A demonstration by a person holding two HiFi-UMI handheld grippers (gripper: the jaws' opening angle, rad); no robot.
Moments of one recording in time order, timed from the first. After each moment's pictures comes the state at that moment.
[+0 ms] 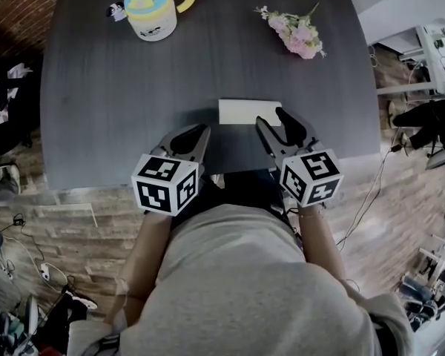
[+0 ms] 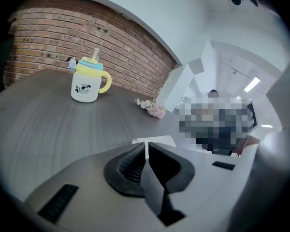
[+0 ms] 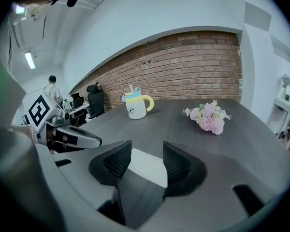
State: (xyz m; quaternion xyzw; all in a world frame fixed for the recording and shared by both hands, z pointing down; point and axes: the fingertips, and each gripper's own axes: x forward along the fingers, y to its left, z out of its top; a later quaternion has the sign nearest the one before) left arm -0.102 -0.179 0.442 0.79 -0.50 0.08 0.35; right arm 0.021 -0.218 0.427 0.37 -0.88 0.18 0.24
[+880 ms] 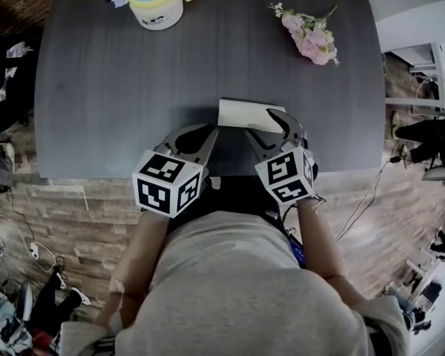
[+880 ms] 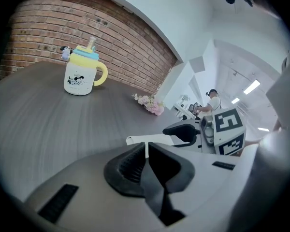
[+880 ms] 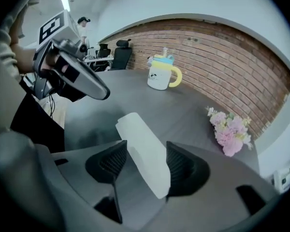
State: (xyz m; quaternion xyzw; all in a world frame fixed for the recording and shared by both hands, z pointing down) left arm -0.081 -0.191 0.455 0.79 -0.48 0.09 0.37; right arm 0.009 -0.222 0.500 0.24 -0.86 0.00 0.45
